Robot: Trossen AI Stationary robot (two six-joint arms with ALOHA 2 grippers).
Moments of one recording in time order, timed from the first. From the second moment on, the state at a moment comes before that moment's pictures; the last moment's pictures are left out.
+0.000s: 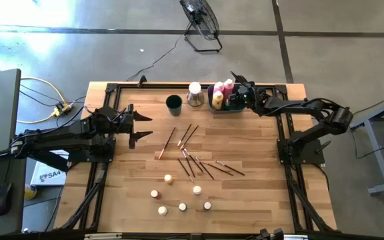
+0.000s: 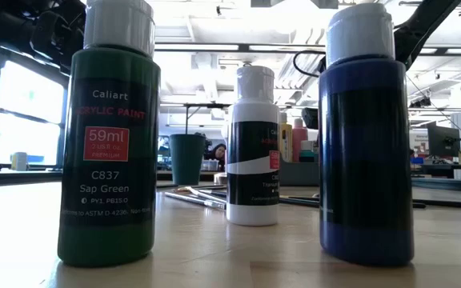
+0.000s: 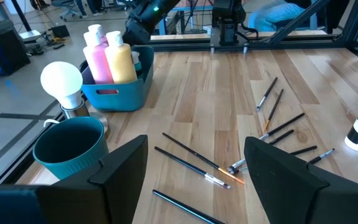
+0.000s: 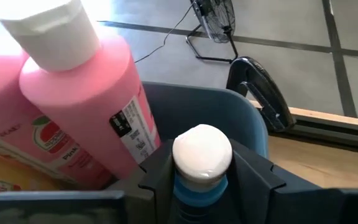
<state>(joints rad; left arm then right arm) 0.29 0.43 0.33 -0.11 0.11 0.13 -0.64 1.44 0.63 0.11 0.49 0.50</state>
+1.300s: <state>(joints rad) 0.29 0.43 0.33 -0.11 0.11 0.12 -0.61 1.30 0.63 0.06 0.47 0.35</state>
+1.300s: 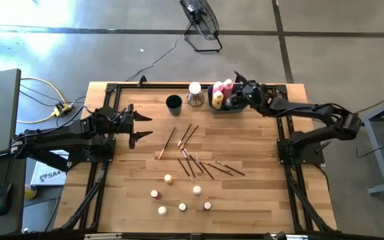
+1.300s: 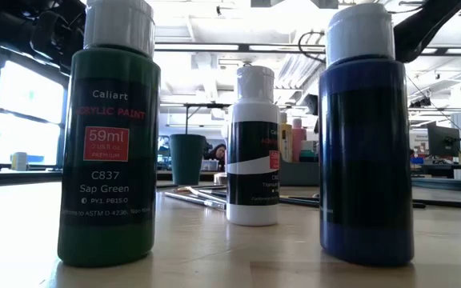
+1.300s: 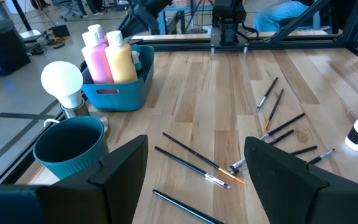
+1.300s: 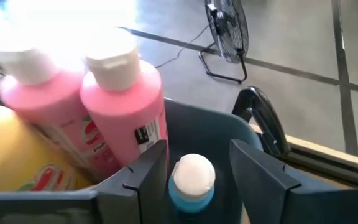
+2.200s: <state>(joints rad) 0.29 0.43 0.33 -0.11 0.11 0.12 -0.24 1.02 0.63 0.05 0.14 0.26</state>
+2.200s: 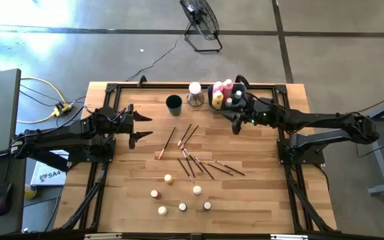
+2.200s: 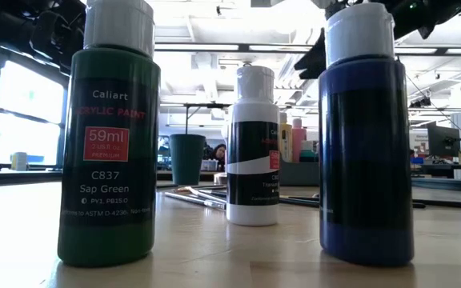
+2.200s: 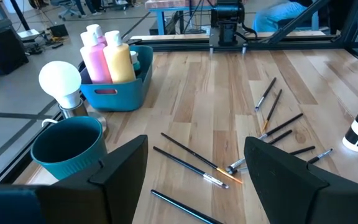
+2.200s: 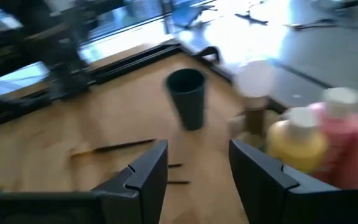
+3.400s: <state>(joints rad) 0.29 0.43 0.33 -0.11 0.11 0.07 0.04 1.02 0.63 0.05 -0.05 0.32</state>
